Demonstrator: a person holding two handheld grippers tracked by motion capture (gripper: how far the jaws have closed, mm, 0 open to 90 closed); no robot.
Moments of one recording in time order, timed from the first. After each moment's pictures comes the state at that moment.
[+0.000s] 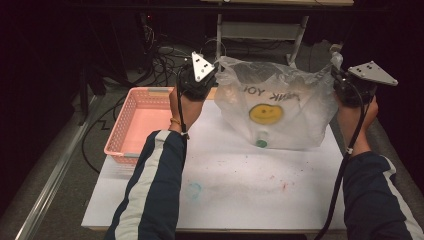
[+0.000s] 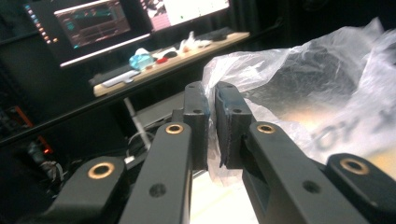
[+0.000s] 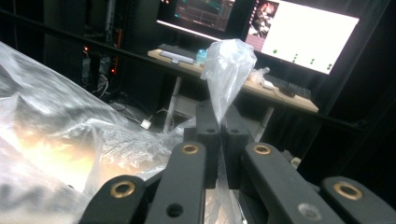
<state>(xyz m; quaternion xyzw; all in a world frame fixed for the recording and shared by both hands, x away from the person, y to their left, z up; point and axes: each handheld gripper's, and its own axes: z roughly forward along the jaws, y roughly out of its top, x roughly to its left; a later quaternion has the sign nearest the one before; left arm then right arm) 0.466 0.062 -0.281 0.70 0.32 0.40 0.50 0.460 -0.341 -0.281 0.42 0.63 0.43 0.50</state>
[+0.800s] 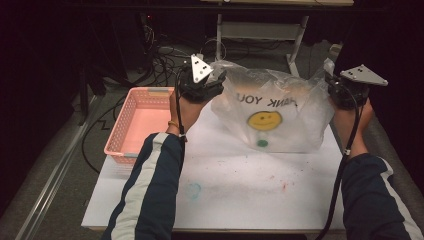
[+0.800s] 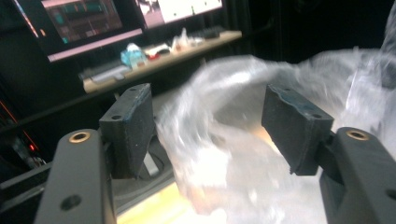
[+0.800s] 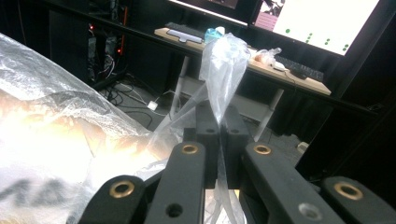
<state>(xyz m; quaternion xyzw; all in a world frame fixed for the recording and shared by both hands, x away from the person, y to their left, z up) 0.456 0.062 -0.277 0.71 0.31 0.38 0.52 0.466 -0.335 -0.294 0.42 0.65 0.41 0.48</state>
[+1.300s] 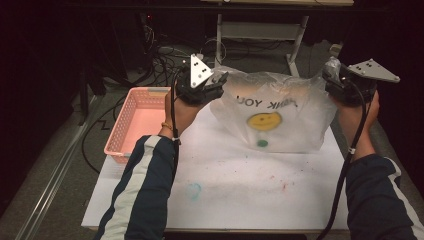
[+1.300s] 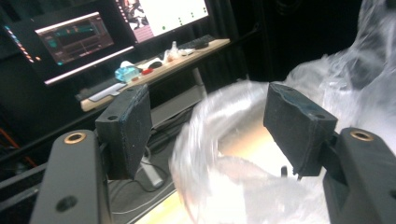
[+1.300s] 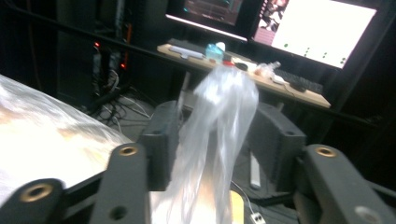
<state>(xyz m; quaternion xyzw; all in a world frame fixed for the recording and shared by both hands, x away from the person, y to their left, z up) 0.433 0.066 -0.270 0.72 0.26 0.40 0.50 0.450 -0.332 -0.268 0.41 0.64 0.44 0.48</state>
